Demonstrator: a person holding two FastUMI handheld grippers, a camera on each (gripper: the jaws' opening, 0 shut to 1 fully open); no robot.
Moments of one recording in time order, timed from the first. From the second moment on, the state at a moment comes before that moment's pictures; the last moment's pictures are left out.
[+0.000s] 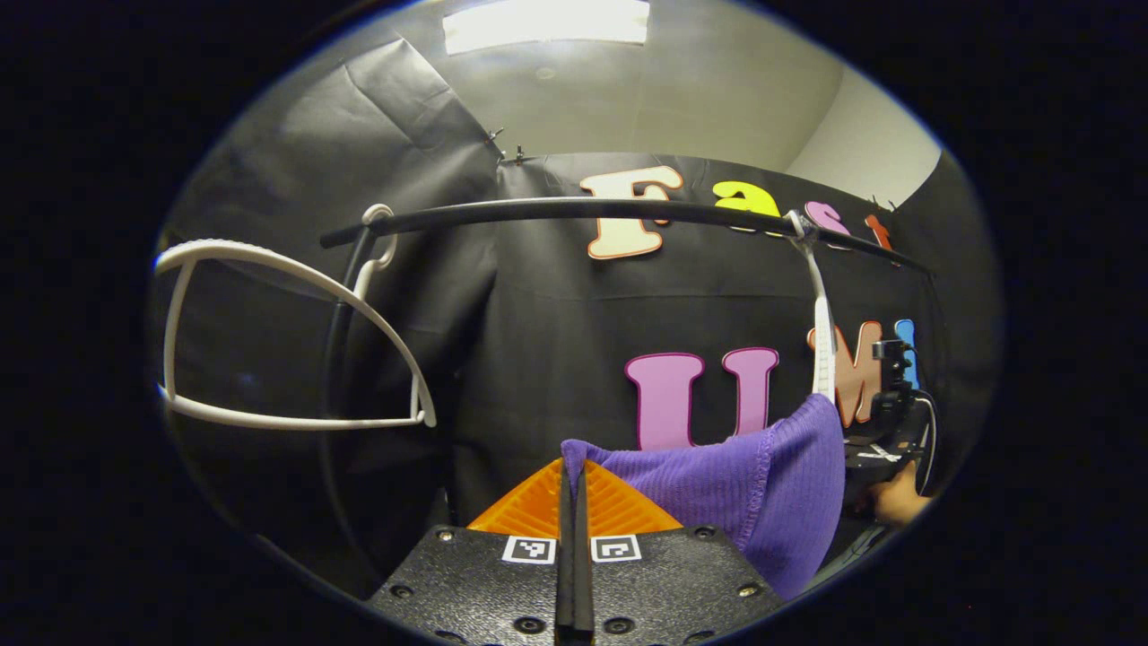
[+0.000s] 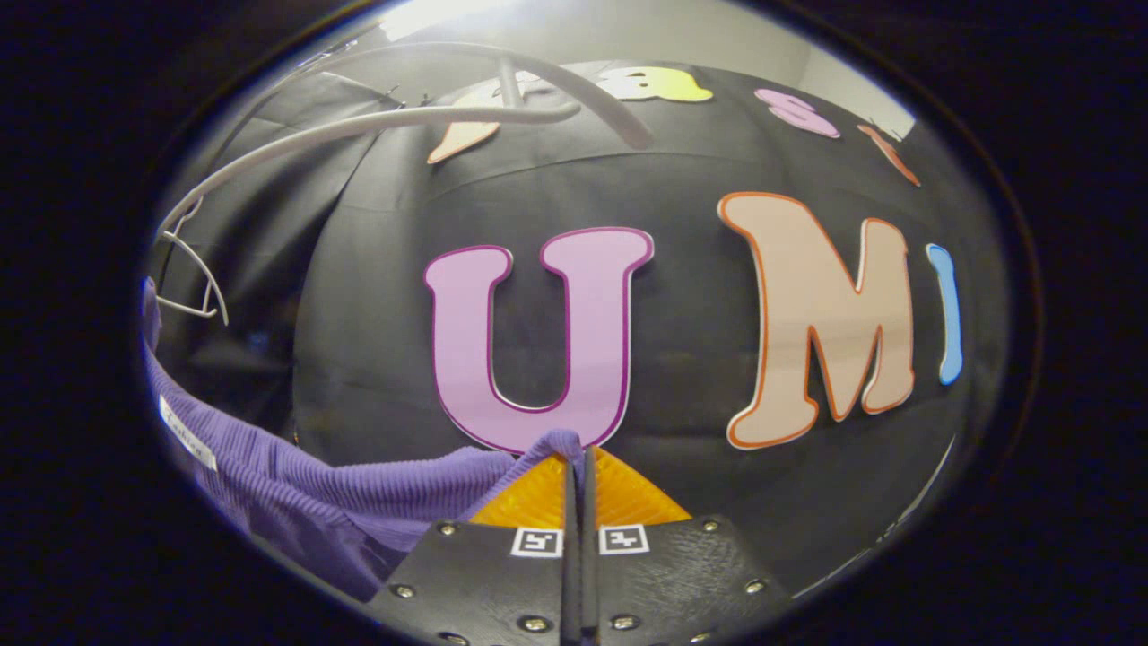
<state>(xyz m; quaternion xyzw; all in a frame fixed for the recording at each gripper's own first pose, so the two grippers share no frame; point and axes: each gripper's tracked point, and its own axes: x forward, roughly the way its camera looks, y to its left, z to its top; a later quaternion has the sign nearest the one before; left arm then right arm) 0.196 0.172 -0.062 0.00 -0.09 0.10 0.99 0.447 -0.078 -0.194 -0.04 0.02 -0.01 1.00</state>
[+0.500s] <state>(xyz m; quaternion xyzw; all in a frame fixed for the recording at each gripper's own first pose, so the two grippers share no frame) 0.172 0.166 -0.130 -0.04 -0.02 0.08 1.00 0.350 -0.027 -0.168 0.04 -0.01 0.04 1.00</state>
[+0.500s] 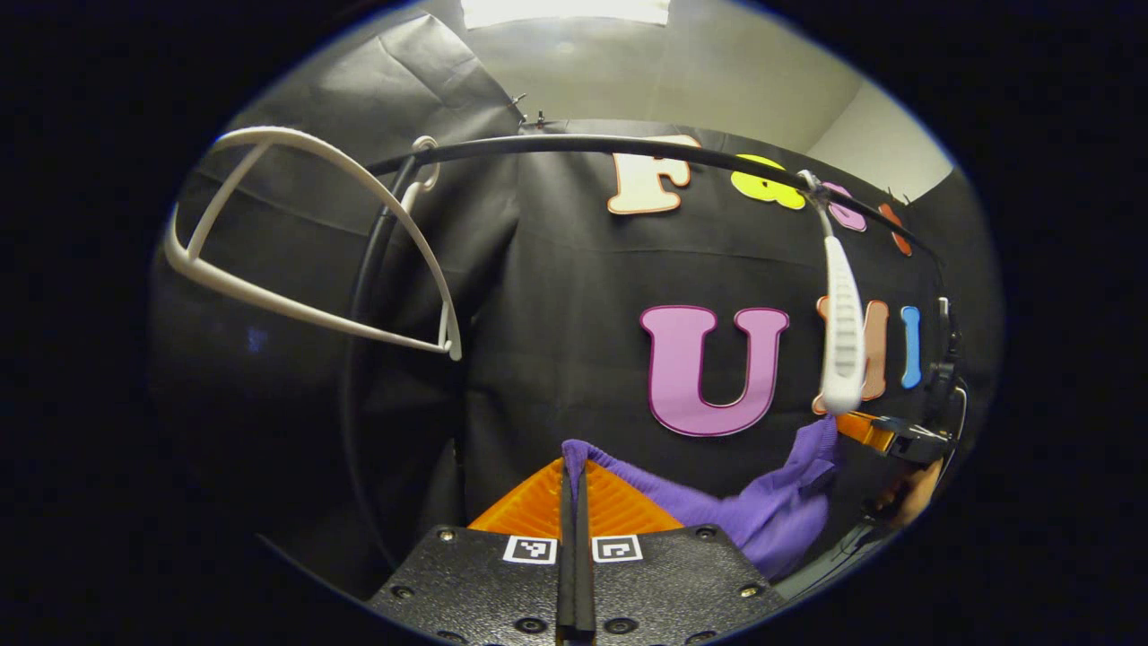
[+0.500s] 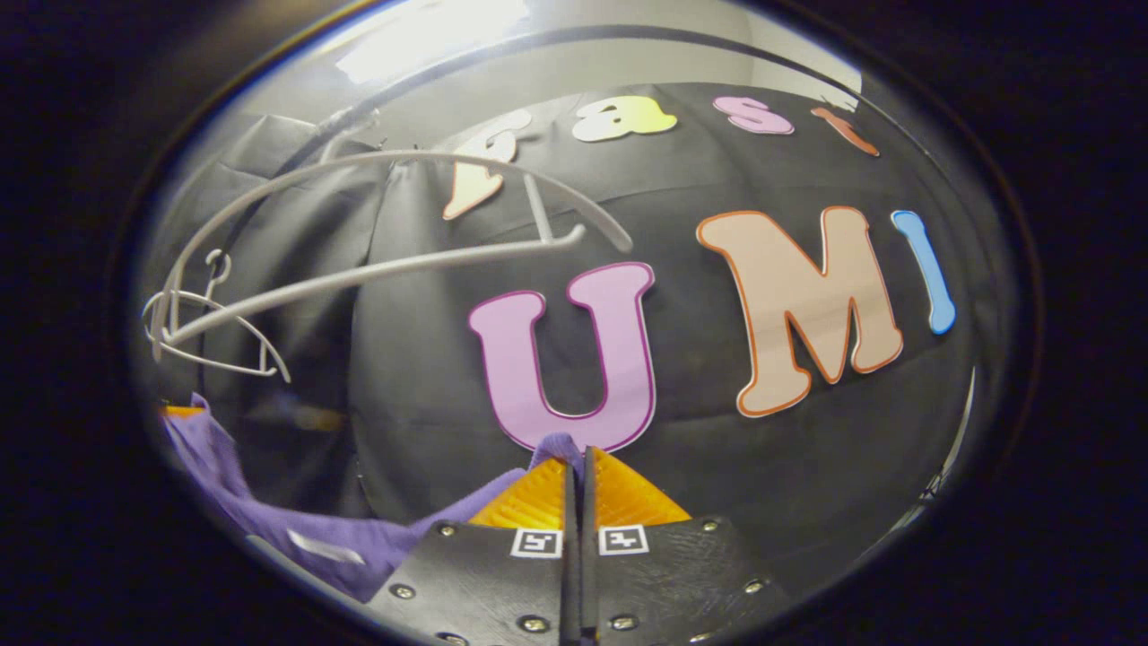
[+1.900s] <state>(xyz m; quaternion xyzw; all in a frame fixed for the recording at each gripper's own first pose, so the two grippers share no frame) 0.059 0.054 -0.034 -0.03 -0.07 -0.01 1.00 0.088 -0.013 -0.037 0.02 -0.05 0.02 1.00</state>
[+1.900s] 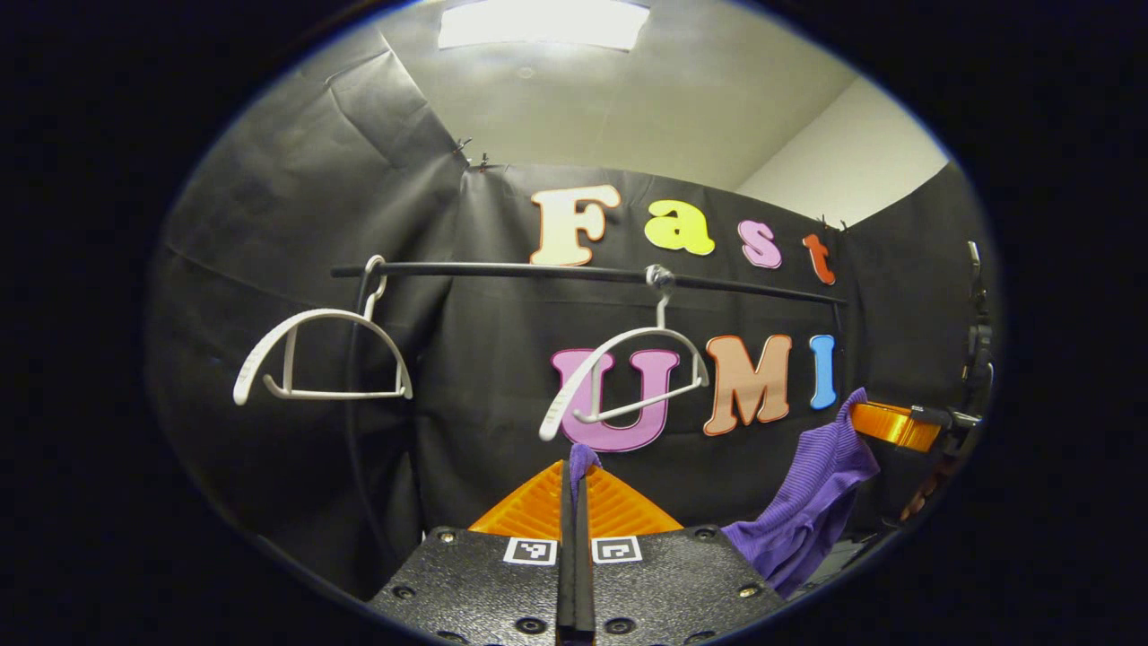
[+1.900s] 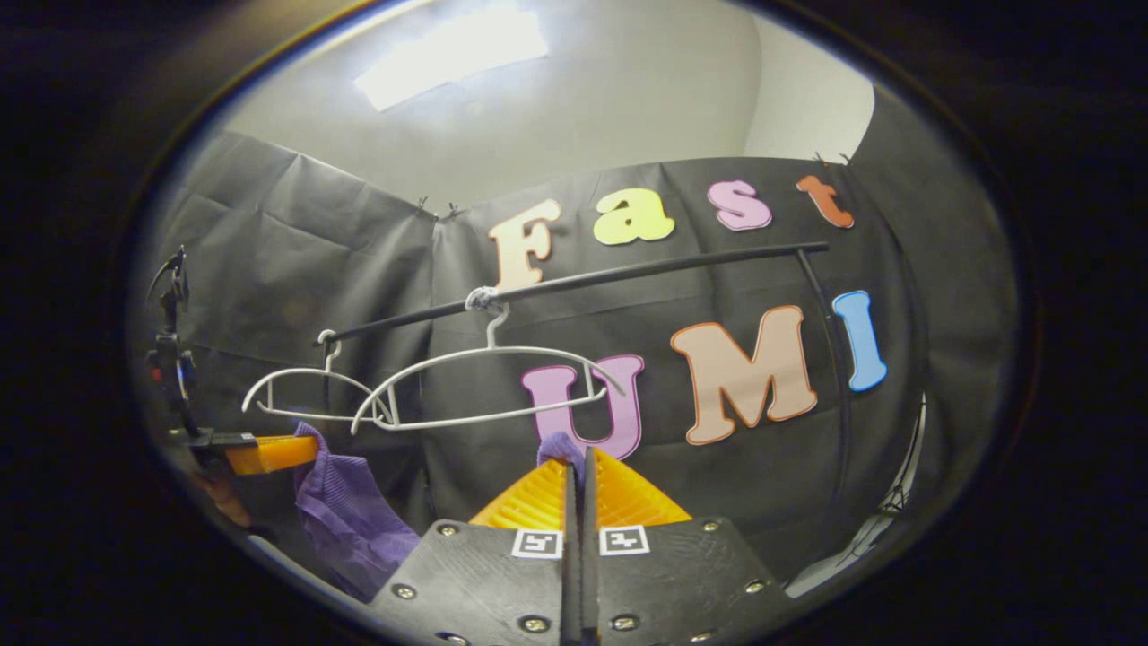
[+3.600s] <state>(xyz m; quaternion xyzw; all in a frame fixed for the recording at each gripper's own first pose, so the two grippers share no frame) 0.202 -0.053 -0.158 -0.03 -0.02 -0.06 1.00 0.171 -0.006 -0.182 0.09 0.06 0.02 0.99</state>
